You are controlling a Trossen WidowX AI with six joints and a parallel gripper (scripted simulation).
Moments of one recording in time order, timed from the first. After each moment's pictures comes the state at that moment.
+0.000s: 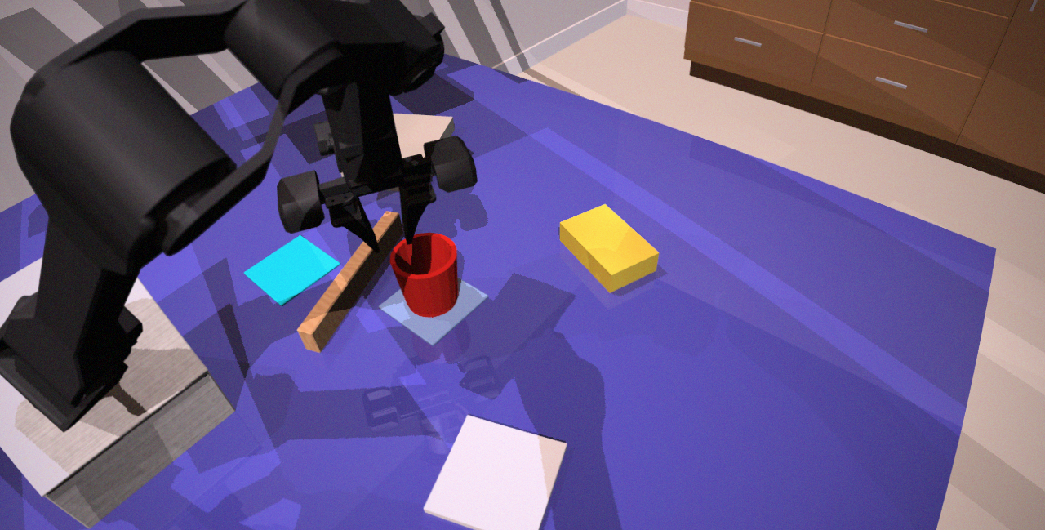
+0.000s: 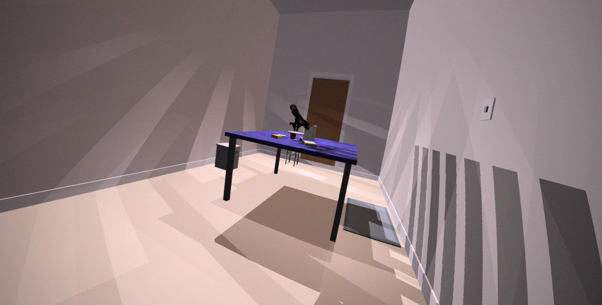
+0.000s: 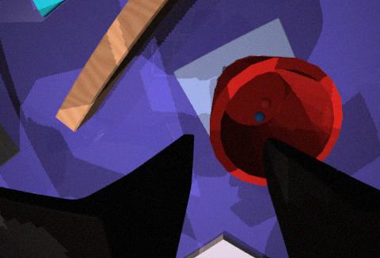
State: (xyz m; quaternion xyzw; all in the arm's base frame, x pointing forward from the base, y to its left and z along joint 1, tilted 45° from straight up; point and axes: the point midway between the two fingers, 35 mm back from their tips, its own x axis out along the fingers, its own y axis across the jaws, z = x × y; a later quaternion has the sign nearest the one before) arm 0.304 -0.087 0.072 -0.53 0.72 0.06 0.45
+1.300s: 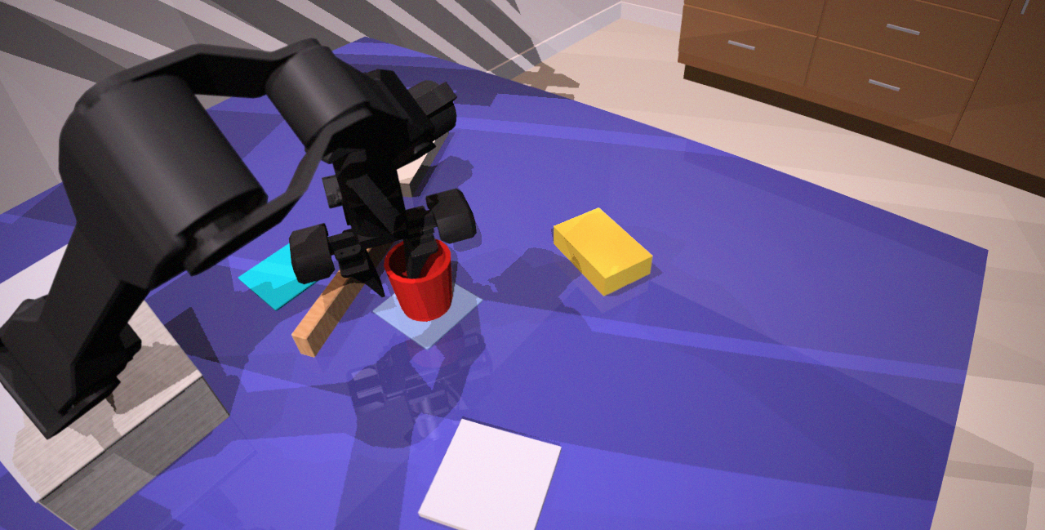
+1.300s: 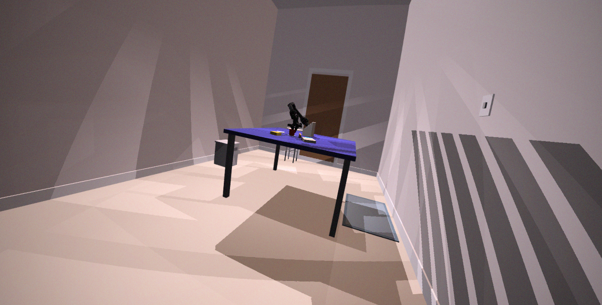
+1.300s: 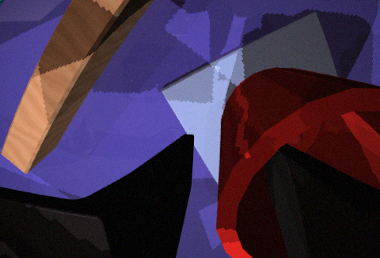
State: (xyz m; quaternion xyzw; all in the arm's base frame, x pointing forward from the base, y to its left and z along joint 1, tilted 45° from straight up) arm 0.301 -0.130 0.030 -0.53 0.72 0.06 0.45
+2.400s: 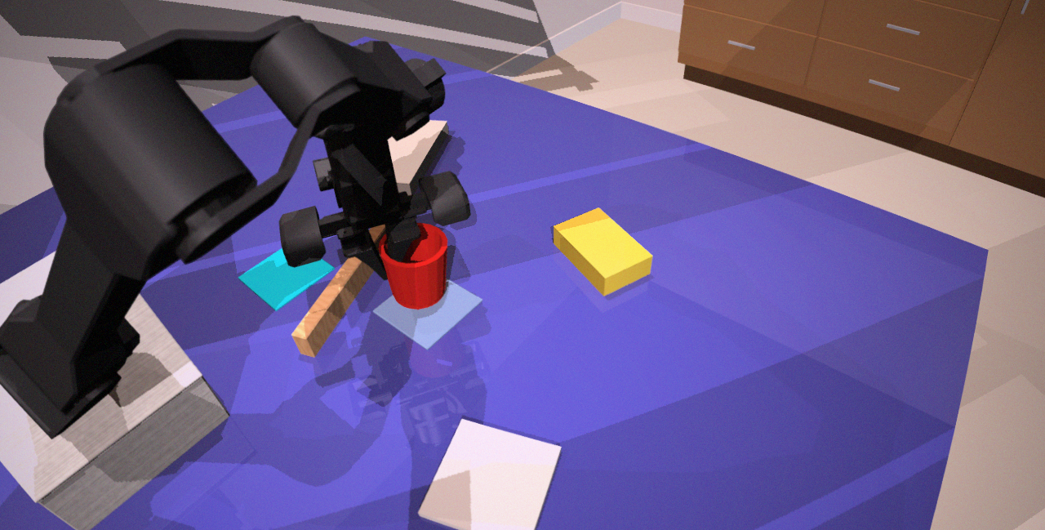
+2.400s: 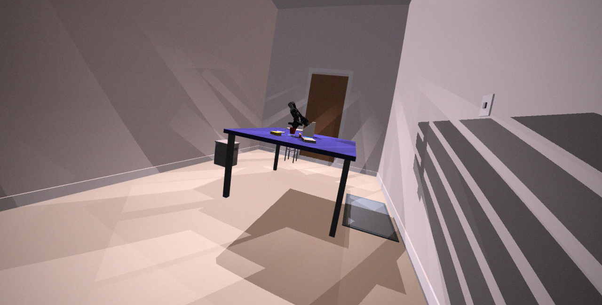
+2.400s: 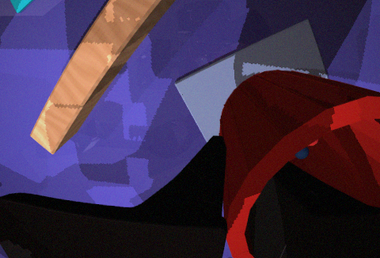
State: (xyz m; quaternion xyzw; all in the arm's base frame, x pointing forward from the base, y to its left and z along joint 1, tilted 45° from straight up) arm 0.301 -0.111 0.043 -0.53 0.72 0.06 0.44
